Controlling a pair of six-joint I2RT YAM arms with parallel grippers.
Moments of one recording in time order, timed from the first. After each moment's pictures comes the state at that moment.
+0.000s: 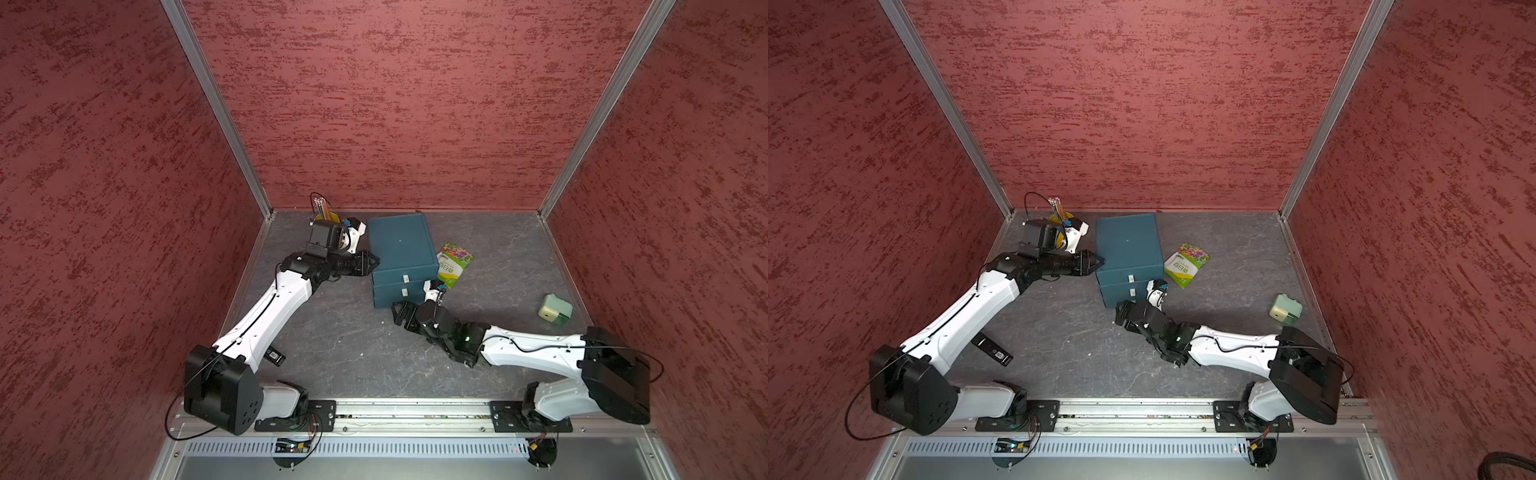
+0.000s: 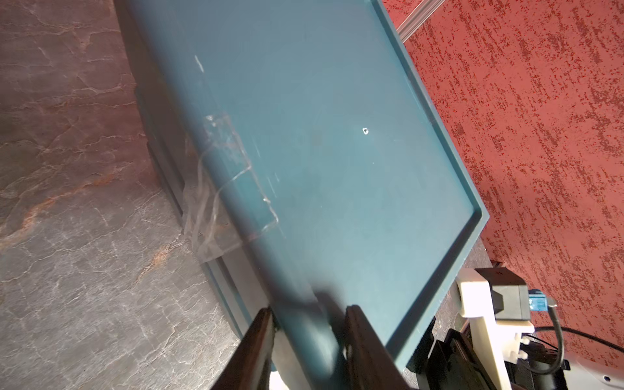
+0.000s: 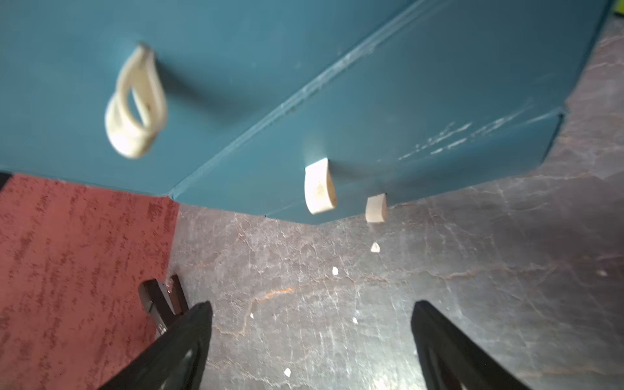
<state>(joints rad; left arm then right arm) -0.33 1.35 1.16 -0.58 0.44 -0.29 1.04 1.43 0.73 0.12 0.32 1.15</state>
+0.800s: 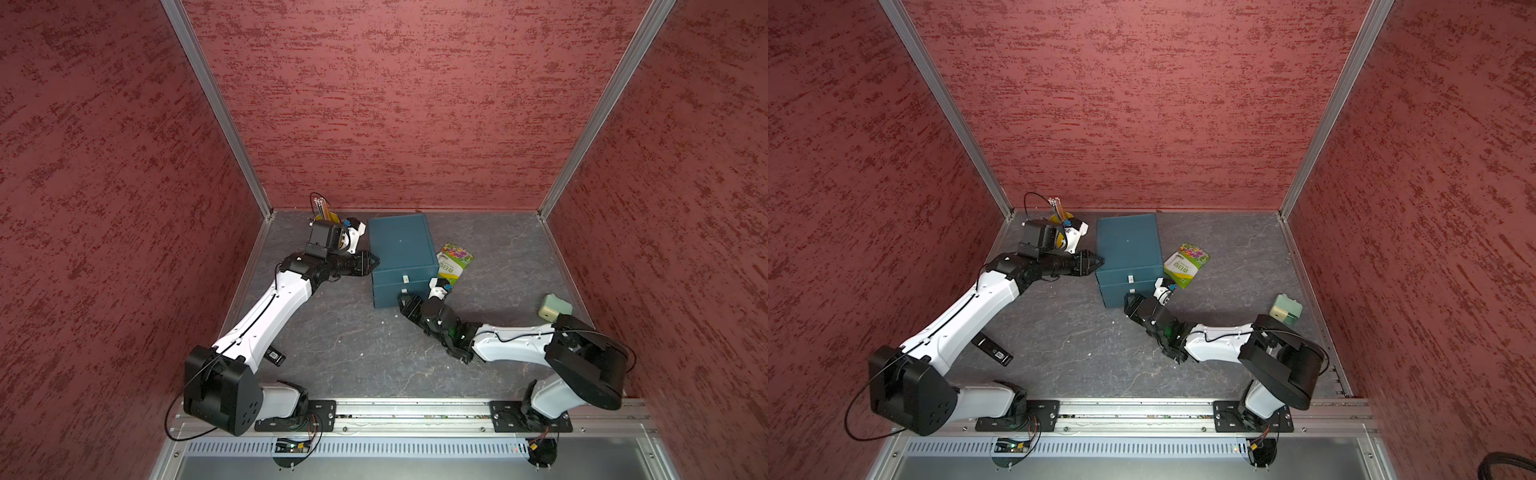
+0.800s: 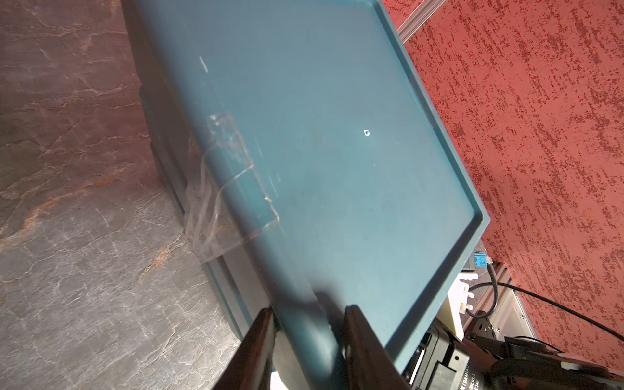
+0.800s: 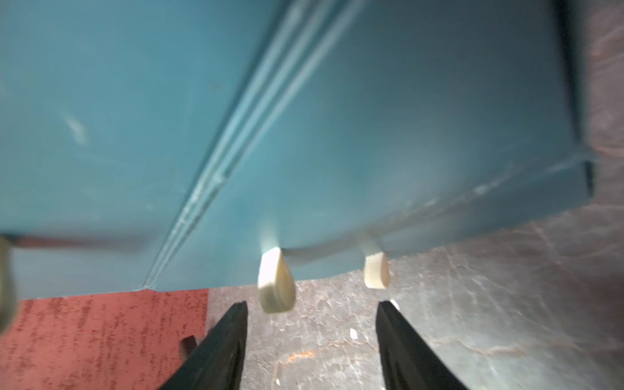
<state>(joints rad) -0.32 1.35 1.16 -0.57 0.44 -0.29 0.96 1.57 0.64 0.49 0.31 1.28</state>
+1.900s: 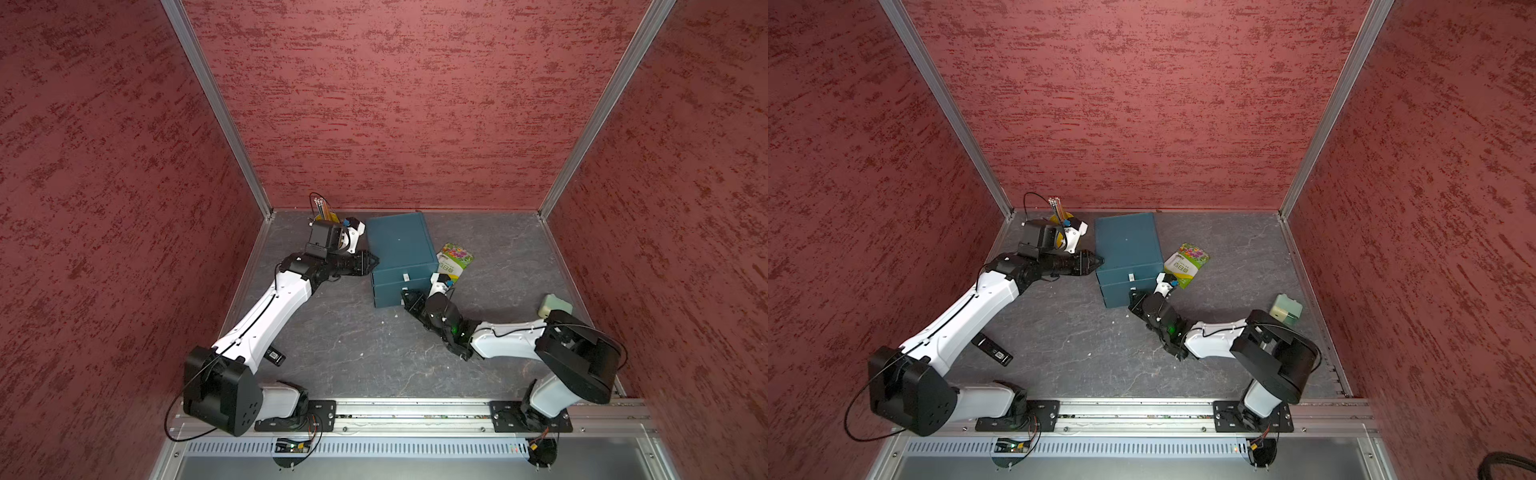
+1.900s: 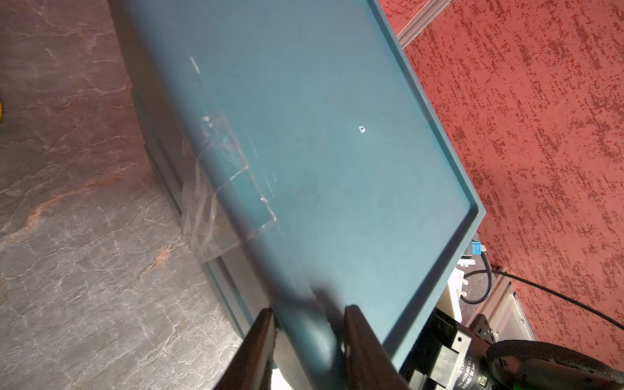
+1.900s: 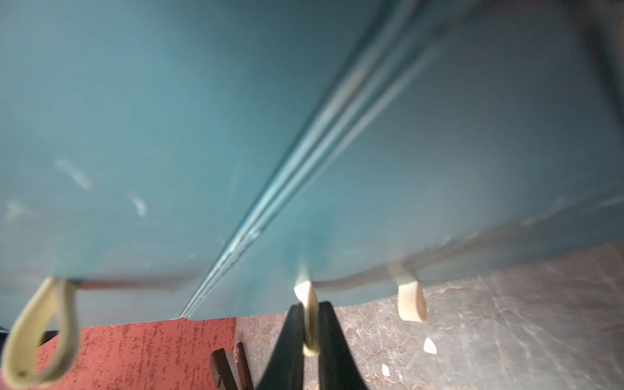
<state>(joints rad) -0.32 1.35 1.16 -0.57 0.44 -0.30 0.91 1.61 0.62 0.64 0.27 1.28</state>
